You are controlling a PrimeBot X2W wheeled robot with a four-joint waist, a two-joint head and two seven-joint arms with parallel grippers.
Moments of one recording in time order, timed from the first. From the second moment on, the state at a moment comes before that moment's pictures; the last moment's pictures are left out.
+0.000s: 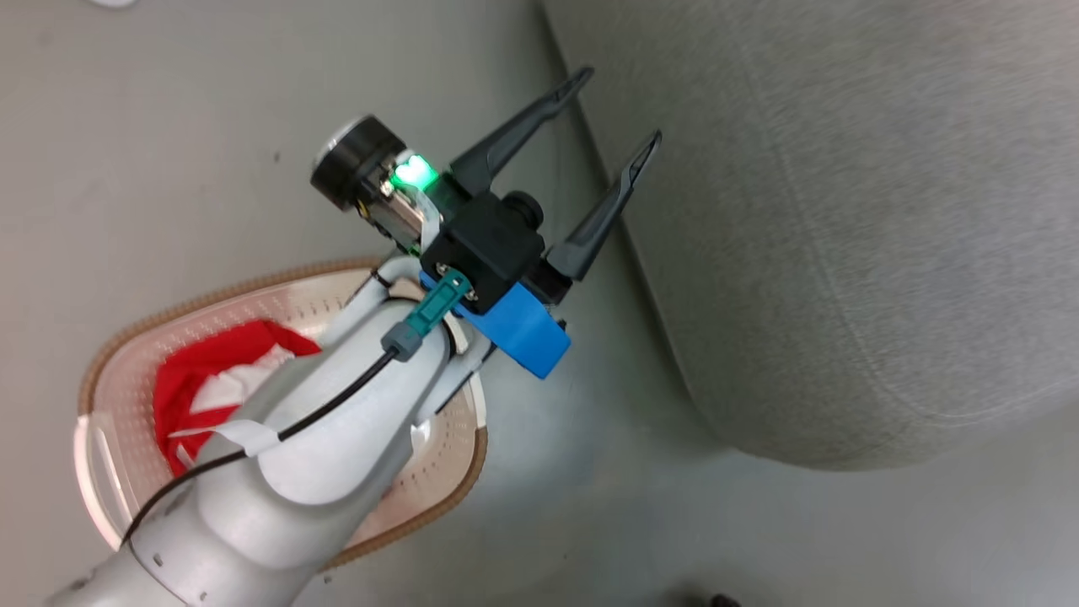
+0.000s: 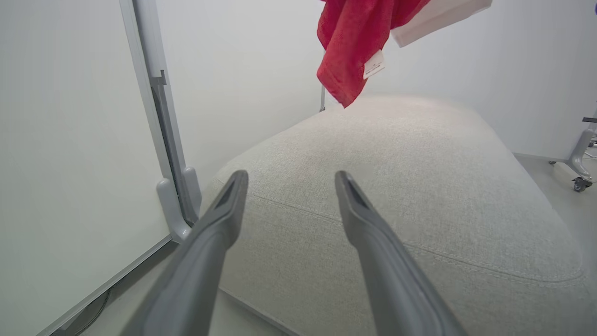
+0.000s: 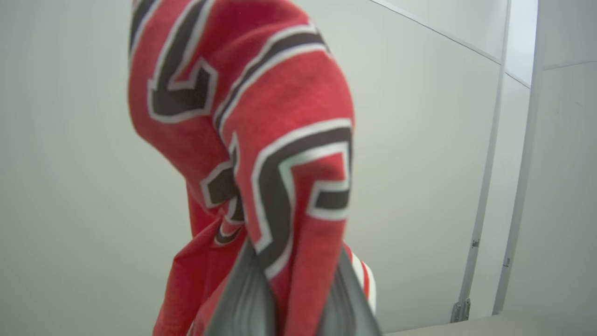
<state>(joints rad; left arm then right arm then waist) -0.83 0.21 -0.78 0.30 -0.26 -0.08 -0.21 -0.85 -0.32 -0.27 0.09 0.29 0.13 -0.26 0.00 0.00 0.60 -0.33</state>
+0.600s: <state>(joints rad) -0.90 0.27 -0.78 0.21 -0.23 -0.07 -0.16 -1.01 -0.35 -0.34 0.68 0.29 0.13 -0.26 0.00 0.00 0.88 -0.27</state>
